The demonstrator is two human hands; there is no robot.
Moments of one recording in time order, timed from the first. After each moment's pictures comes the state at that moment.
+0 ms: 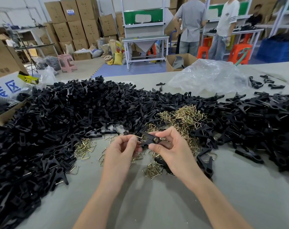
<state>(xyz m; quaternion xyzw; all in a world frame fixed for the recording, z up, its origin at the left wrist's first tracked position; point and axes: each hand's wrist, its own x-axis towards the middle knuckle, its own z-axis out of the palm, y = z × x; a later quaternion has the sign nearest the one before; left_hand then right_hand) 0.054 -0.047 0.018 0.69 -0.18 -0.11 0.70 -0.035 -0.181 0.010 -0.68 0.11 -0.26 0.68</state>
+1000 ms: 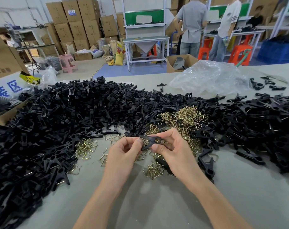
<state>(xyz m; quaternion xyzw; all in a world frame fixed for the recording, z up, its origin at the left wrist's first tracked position) 0.052 -0.046 0.021 0.69 -0.20 -0.12 0.69 -0.035 -0.180 0.010 -0.69 0.09 -0.26 0.67</state>
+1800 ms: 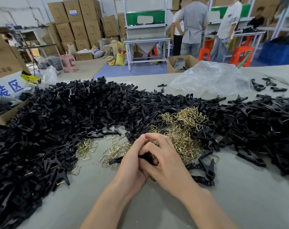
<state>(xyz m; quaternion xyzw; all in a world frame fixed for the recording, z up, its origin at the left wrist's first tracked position) 0.035 -0.063 0.024 0.47 -0.10 -0.39 0.78 -0.032 -0.160 0.003 -0.89 0.00 -0.34 0.31</state>
